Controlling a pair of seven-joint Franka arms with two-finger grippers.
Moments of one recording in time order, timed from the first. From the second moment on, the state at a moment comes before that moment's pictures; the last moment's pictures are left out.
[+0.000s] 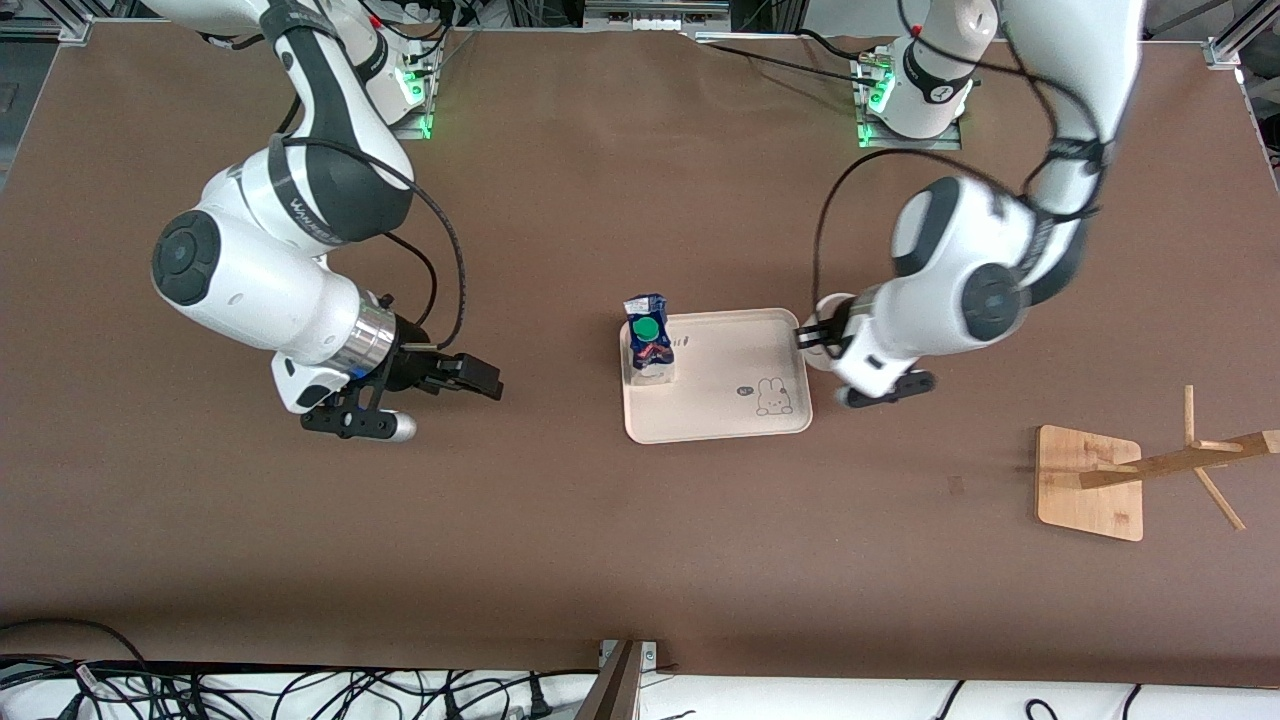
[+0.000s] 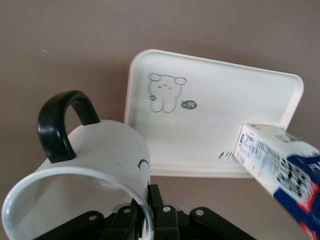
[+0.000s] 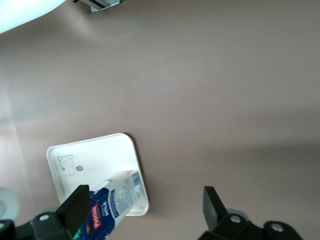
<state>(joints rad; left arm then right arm) -0.14 0.34 -0.15 -1.73 -0.28 1.89 -0.40 0.39 0.47 -0.02 -1.41 0.36 2.04 0.42</state>
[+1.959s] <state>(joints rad) 0.06 0.36 0.09 -1.47 0.00 1.86 0.30 0.73 0.65 -0.02 -1.41 0.26 2.34 0.81</state>
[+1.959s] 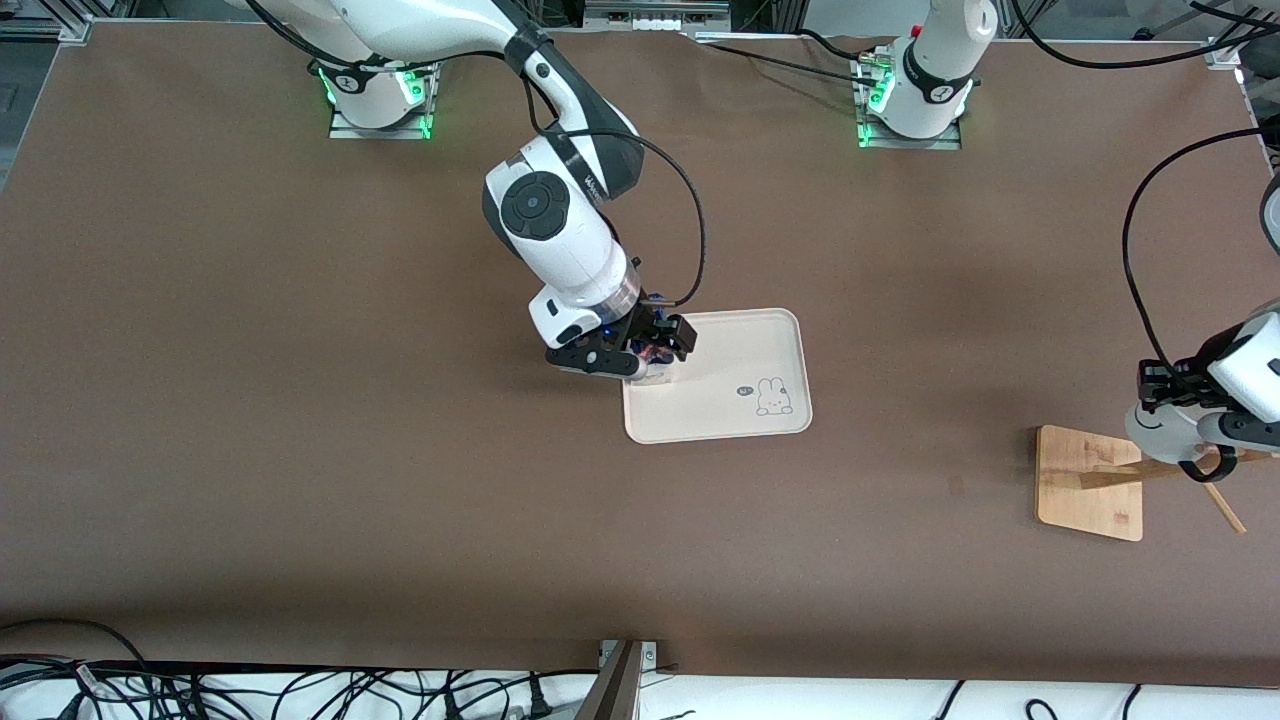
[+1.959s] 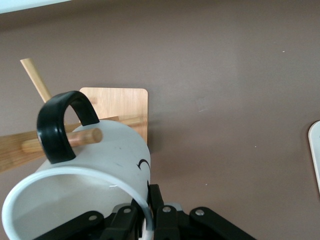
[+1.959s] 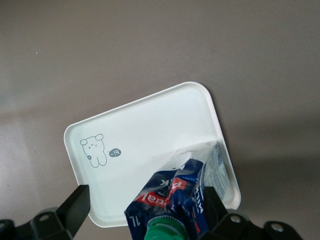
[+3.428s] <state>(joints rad) -0.05 0.05 -0.05 -1.68 -0.04 1.59 -0.13 0.77 0.69 -0.04 -1.41 0.12 2.27 0.62</state>
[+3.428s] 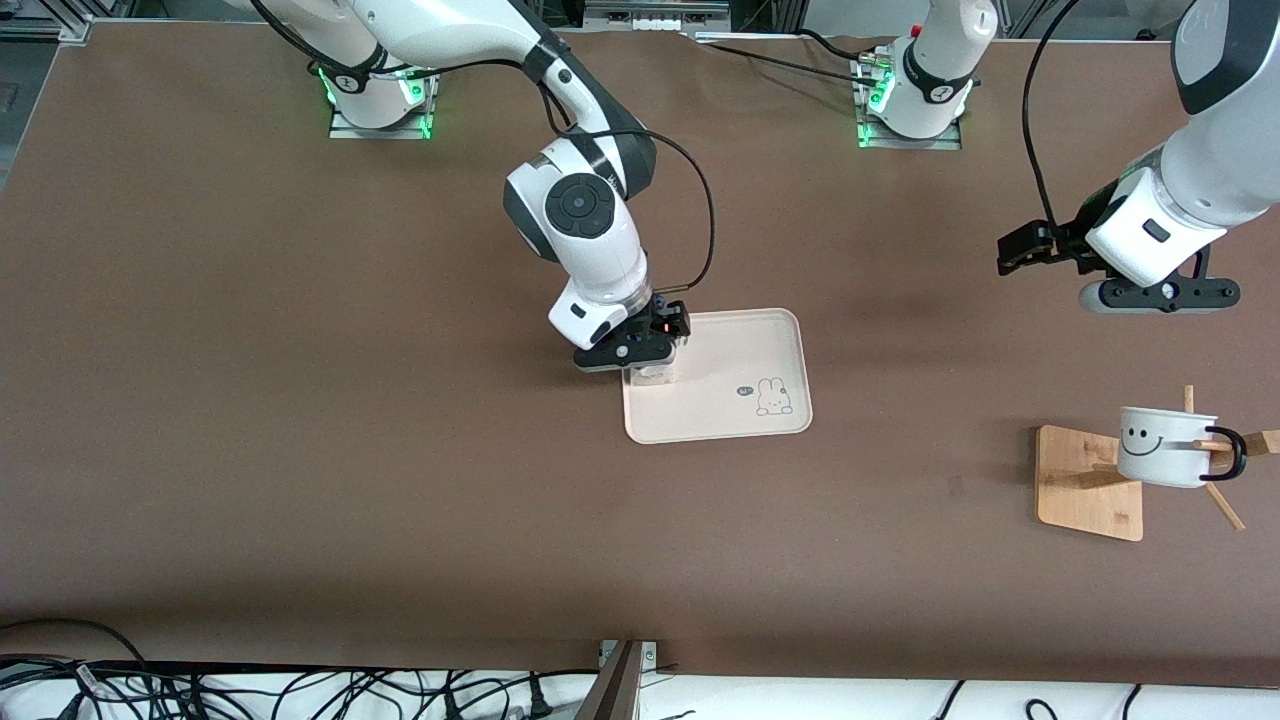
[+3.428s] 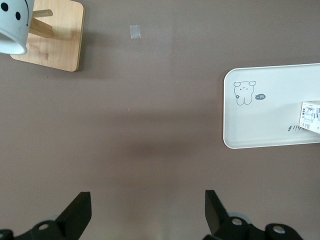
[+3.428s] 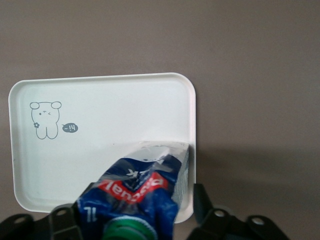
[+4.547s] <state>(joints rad) -0.05 0.05 0.01 -1.58 -0.04 1.54 -0.13 0.76 0.63 -0.04 -1.39 0.16 2.19 0.67</state>
